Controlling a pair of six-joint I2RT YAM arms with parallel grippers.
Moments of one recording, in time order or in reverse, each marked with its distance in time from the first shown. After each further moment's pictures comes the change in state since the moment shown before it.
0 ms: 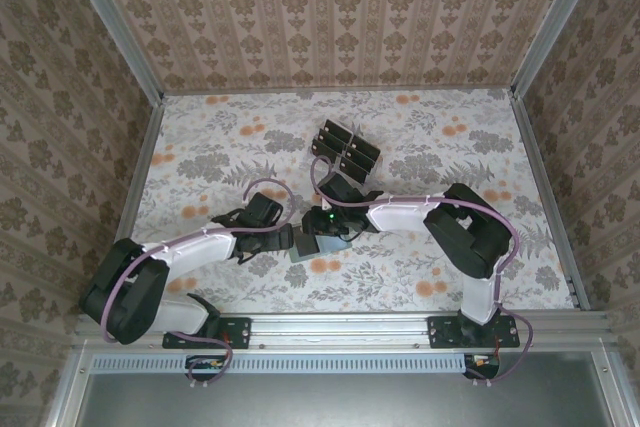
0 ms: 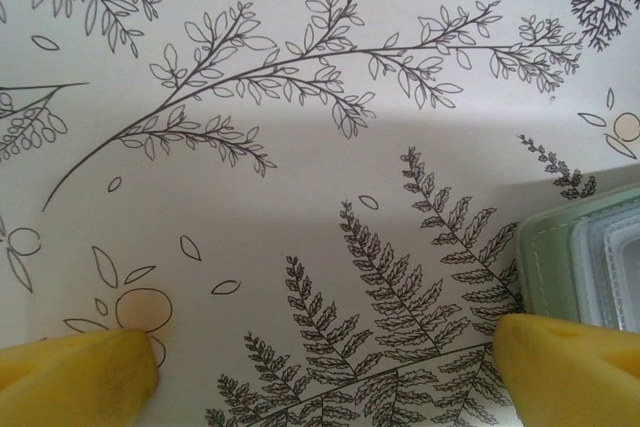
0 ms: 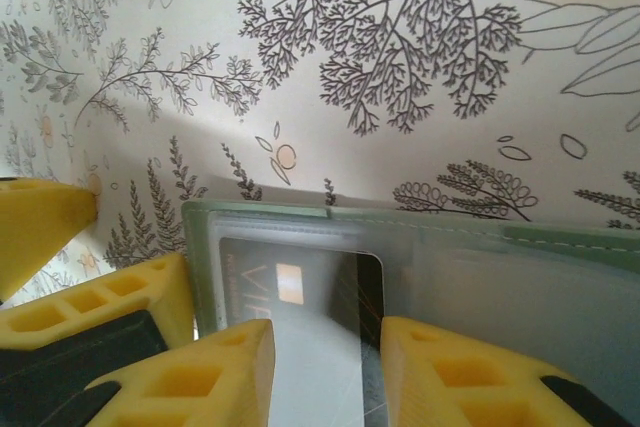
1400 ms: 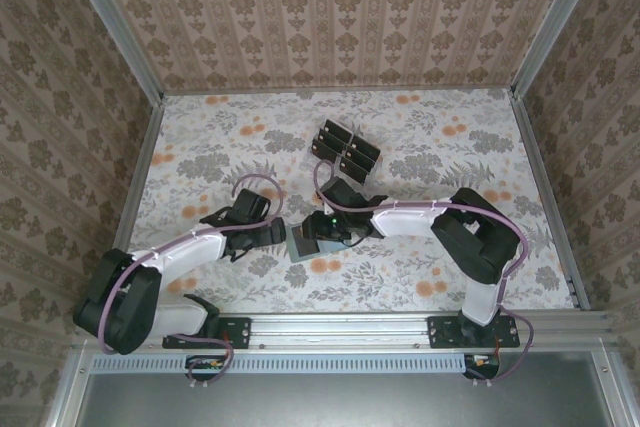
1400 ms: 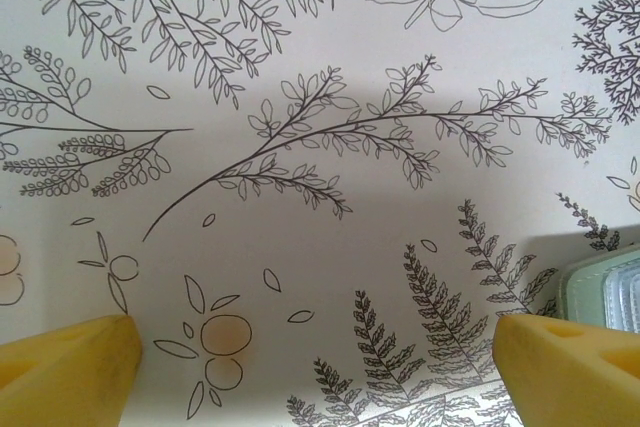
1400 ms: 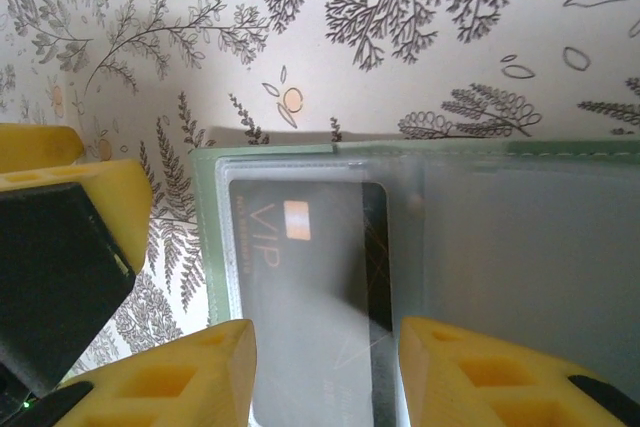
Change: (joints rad) left arm 0.095 -0.076 -0.018 0.001 0.029 0.028; right arm 0.023 -0.056 -0.060 0.011 -0.003 0.025
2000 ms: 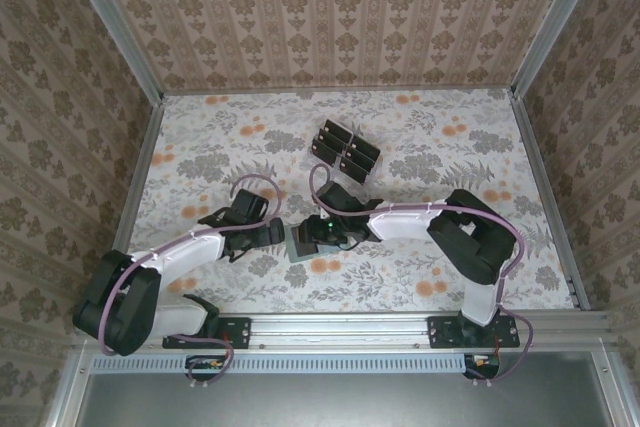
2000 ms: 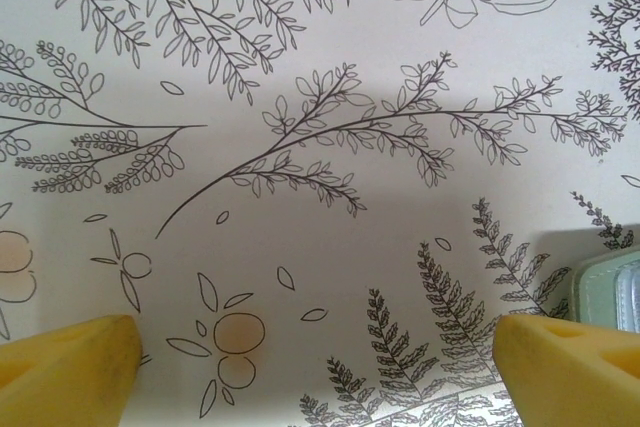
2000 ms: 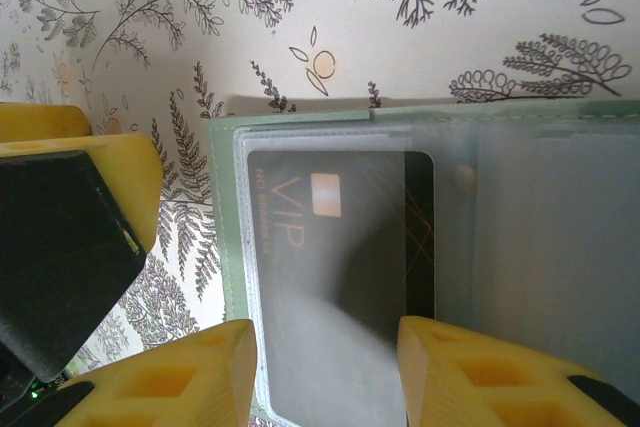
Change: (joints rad) left arm 0.017 -0.005 -0.008 0.001 0.009 0.007; right arm 0.033 0.019 0.002 0.024 -0.001 0.034
